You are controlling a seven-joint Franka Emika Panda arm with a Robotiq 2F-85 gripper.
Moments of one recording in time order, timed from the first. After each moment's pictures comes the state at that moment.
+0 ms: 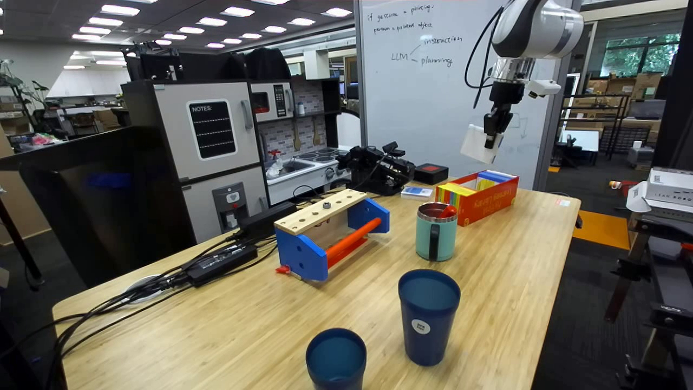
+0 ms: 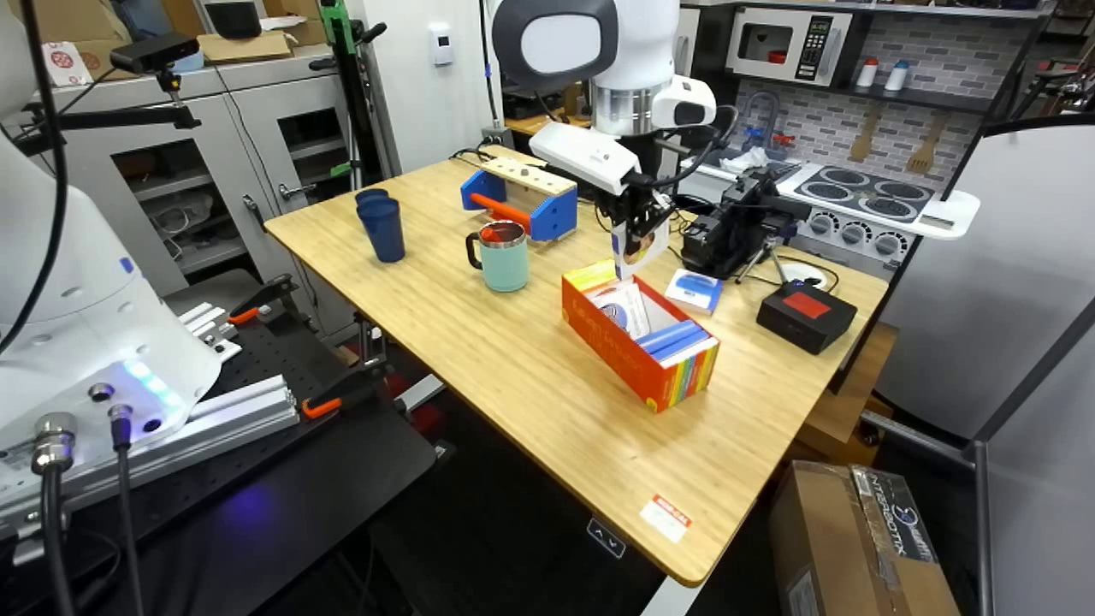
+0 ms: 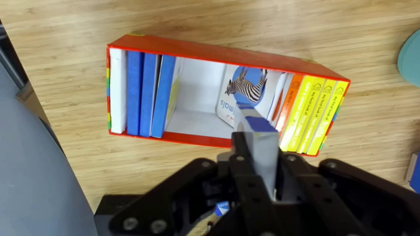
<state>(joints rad) -0.44 0.37 -0.09 -2.15 0.22 2.65 -0.59</state>
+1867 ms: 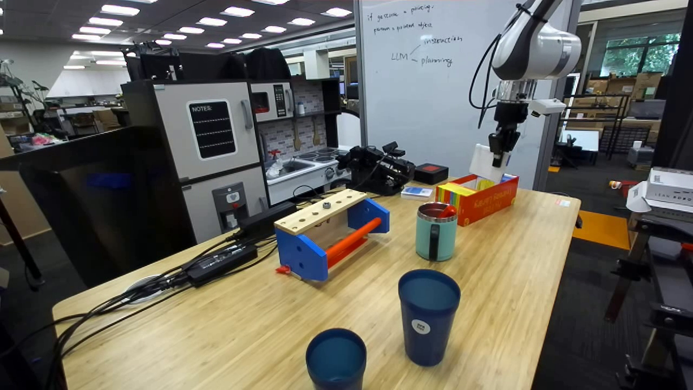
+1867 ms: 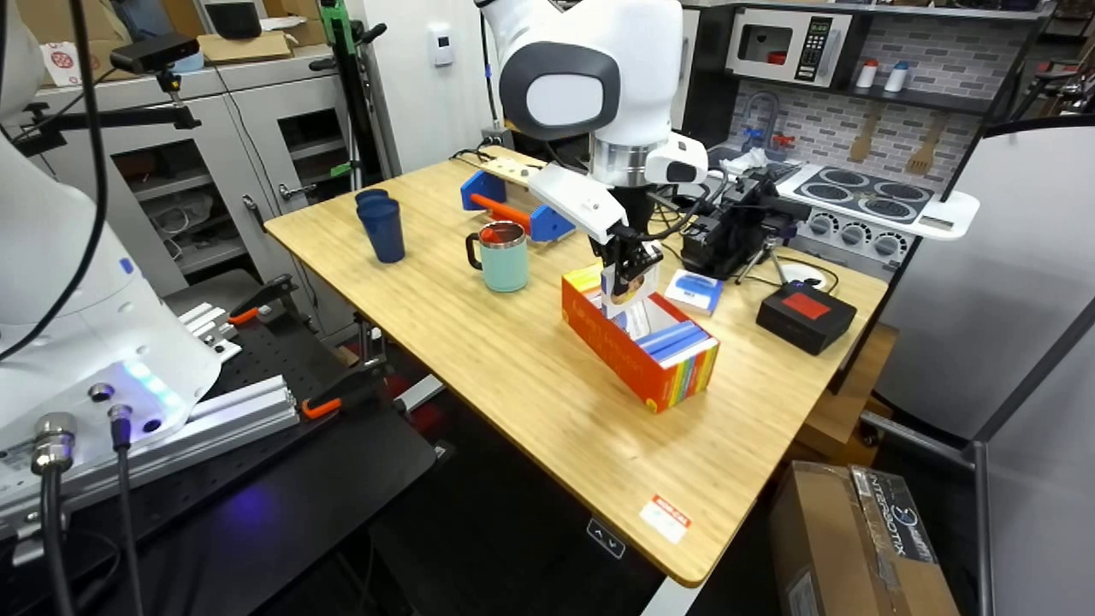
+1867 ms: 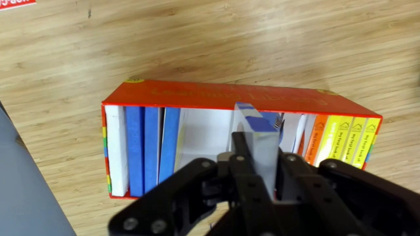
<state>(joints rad) -0.46 0.47 -0.10 -2.14 0.23 2.65 -0.54</state>
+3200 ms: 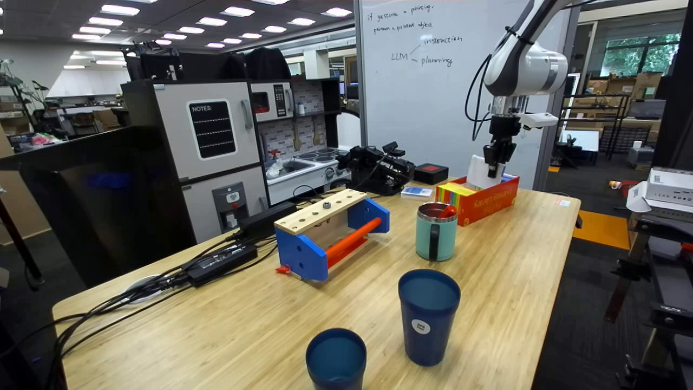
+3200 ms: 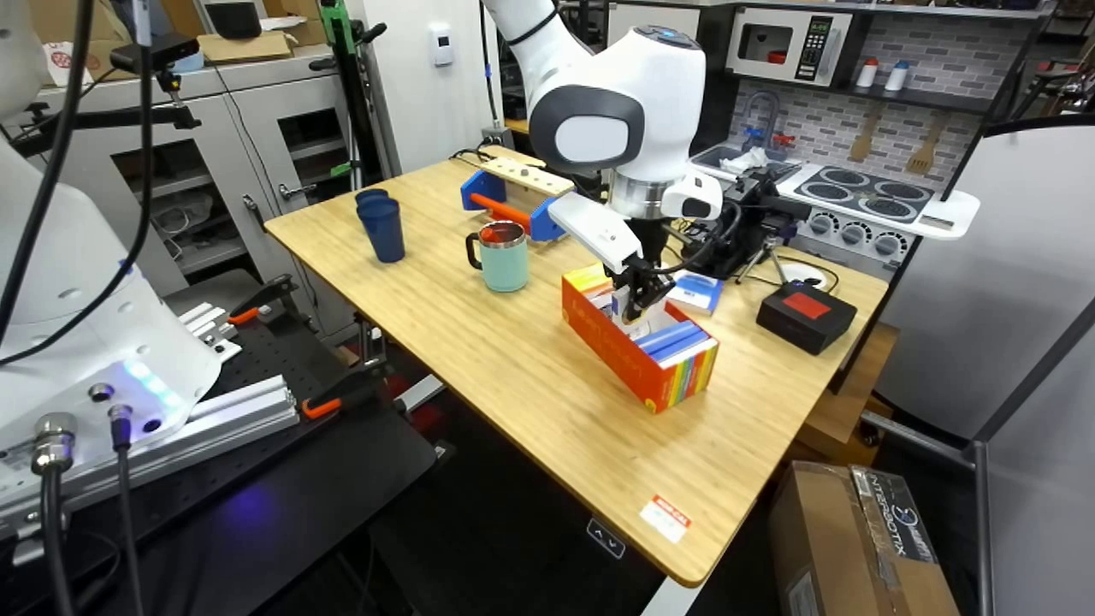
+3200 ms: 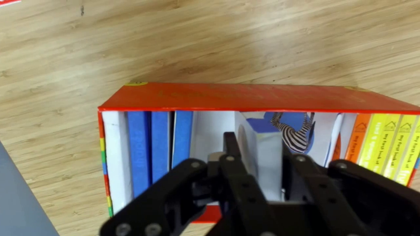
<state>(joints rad) -0.49 0.60 -0.09 -2.03 0.23 2.63 -0.51</state>
